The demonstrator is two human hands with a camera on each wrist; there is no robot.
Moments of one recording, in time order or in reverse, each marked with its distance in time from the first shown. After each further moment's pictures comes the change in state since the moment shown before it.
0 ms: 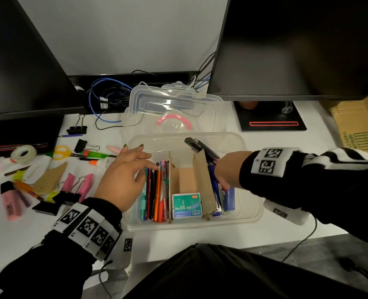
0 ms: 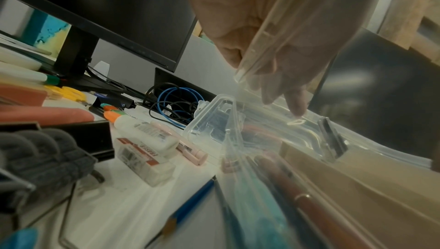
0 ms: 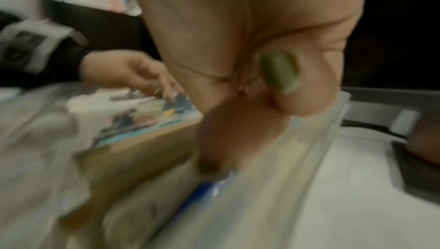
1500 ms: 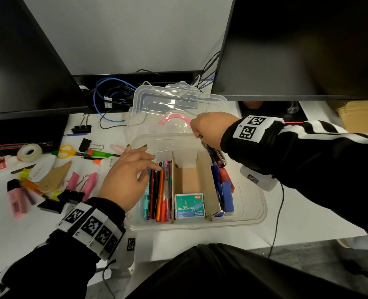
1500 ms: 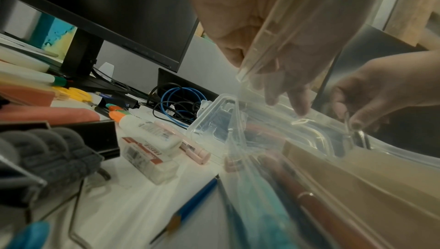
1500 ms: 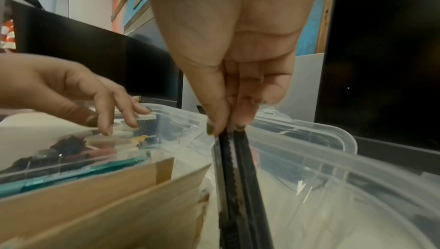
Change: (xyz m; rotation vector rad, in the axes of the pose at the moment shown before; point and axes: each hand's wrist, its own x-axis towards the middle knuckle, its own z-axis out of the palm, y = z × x) left_hand -0.001 -0.003 0.002 -0.019 0.016 0.004; right_hand 0.020 0.003 -0.059 -0.047 0.628 -0.248
